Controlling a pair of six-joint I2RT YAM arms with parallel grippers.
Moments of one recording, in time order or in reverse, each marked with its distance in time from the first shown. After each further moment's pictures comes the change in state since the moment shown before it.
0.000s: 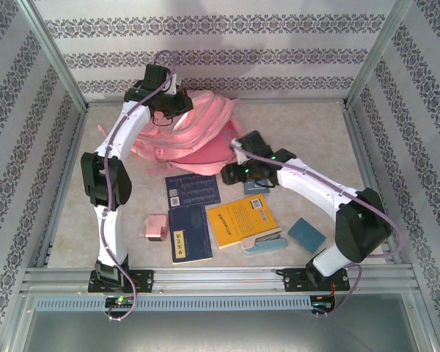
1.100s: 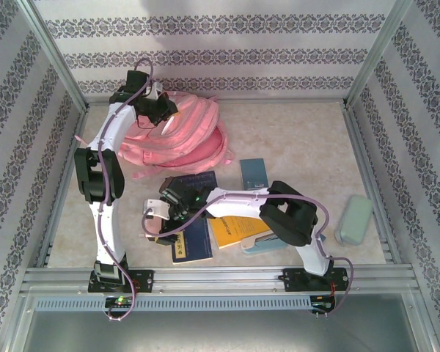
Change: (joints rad) left arm 0.144 0.052 -0.066 0.025 0.171 -0.110; right arm 0.463 0.488 0.230 0.380 -0.251 -0.598
